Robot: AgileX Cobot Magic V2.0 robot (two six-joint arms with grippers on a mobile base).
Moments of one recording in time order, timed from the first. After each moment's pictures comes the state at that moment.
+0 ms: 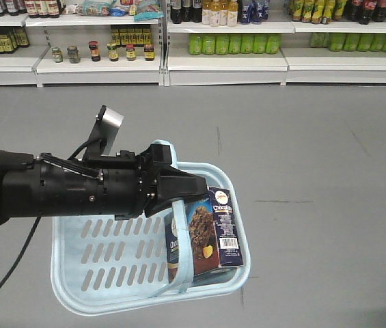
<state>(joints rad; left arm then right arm) -0.42 1.51 -0.92 -1.67 0.80 0.75 0.01 -0.02 0.03 -0.12 0.24 0.07</state>
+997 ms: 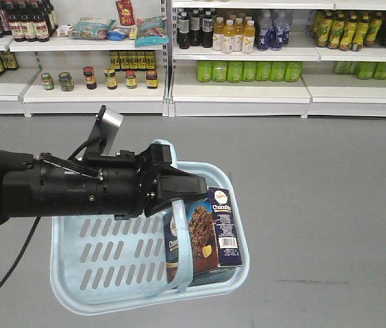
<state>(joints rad) -0.42 1.51 -0.92 -1.67 0.80 0.75 0.01 -0.02 0.03 -0.12 0.24 0.07</state>
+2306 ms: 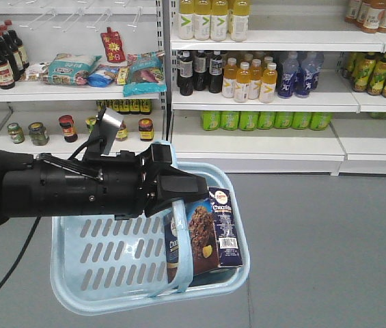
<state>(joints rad) -0.42 1.51 -0.92 -1.67 0.80 0.75 0.01 -0.02 0.03 -0.12 0.24 0.07</state>
